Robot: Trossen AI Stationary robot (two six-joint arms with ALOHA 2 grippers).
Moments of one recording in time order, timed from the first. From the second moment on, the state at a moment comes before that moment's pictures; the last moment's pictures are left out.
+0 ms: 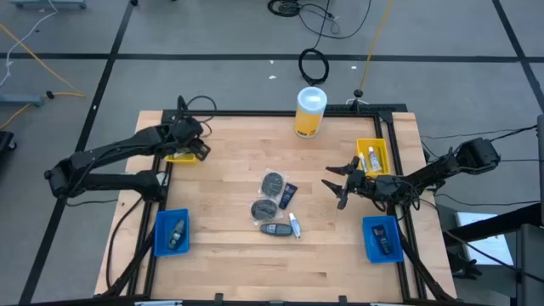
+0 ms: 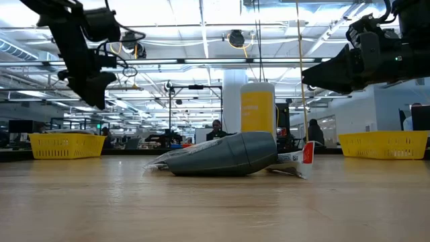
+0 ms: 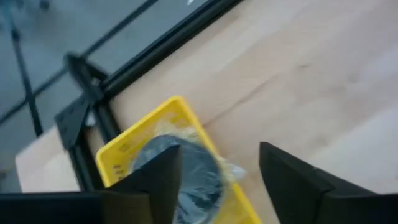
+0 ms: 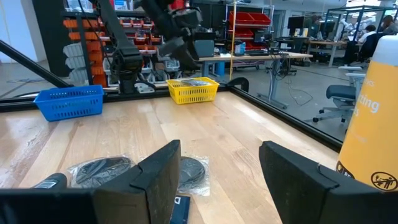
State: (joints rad) left arm 0.57 0.98 0.71 -0.79 -0.43 -0.24; right arm 0.23 1.12 0.02 1.10 0.58 0.02
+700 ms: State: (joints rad) left arm 0.84 1.25 0.71 -0.89 -0.32 -0.30; right arm 0.23 1.12 0.02 1.10 0.58 0.02
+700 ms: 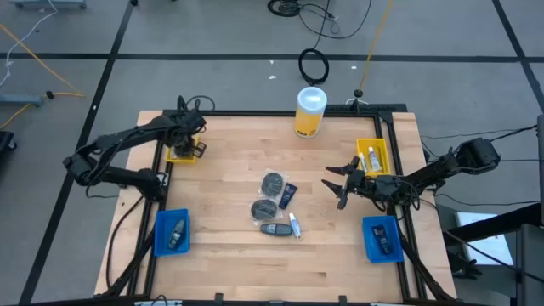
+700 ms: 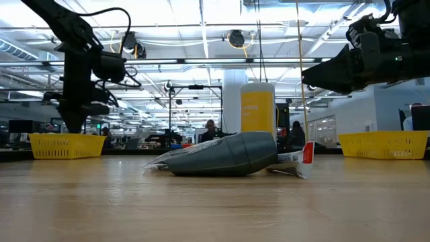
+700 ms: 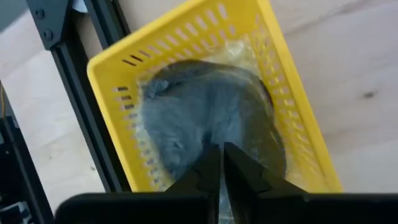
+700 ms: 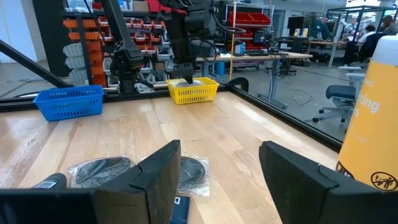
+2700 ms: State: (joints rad) left arm -0.12 1.77 0.55 0.83 -0.40 -0.21; right arm 0.08 1.74 0.61 0.55 0.00 -0.26
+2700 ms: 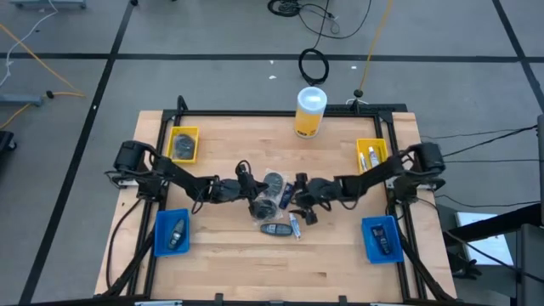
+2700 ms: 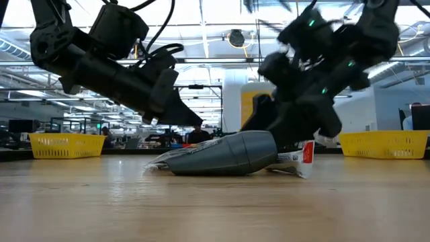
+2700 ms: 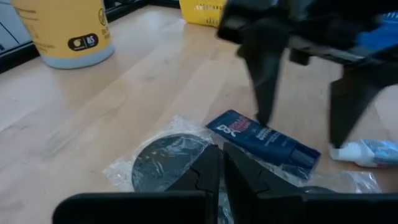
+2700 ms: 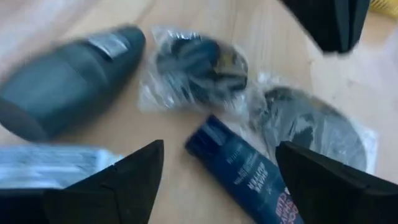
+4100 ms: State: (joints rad) left arm -0.12 1.76 0.55 0.81 -0.40 -0.21; right arm 0.10 1.74 0.53 0.57 0.00 -0.06
